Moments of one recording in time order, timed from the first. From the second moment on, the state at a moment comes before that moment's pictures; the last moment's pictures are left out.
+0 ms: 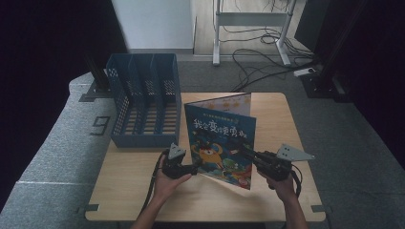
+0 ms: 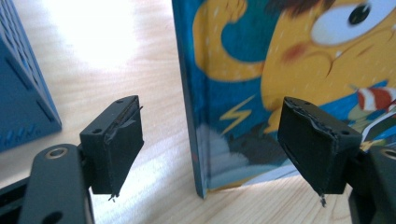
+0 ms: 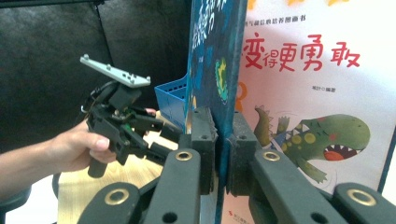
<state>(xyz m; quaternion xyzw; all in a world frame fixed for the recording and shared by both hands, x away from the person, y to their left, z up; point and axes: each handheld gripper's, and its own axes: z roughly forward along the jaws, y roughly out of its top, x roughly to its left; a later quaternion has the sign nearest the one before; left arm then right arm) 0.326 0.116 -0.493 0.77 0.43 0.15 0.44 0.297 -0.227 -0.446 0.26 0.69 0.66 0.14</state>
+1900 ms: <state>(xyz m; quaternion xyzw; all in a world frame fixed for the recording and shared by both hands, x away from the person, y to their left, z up) 0.313 0.102 -0.457 0.76 0.34 0.18 0.52 0.299 -0.244 -0.468 0.31 0.69 0.63 0.17</state>
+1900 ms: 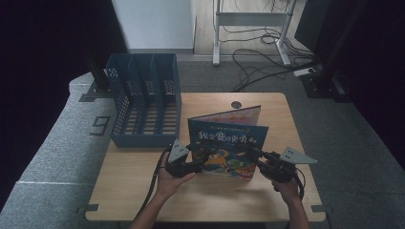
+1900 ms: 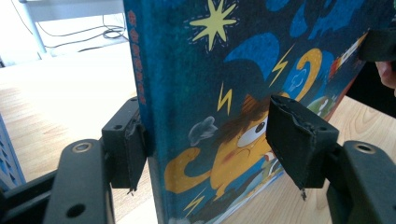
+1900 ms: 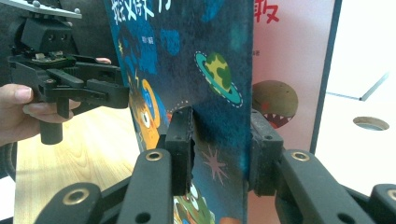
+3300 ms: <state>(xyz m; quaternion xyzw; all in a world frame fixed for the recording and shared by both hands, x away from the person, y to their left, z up) 0.311 0.105 -0.444 0.75 0.31 0.18 0.55 0.301 -0.255 -0.464 0.37 0.66 0.62 0.22</state>
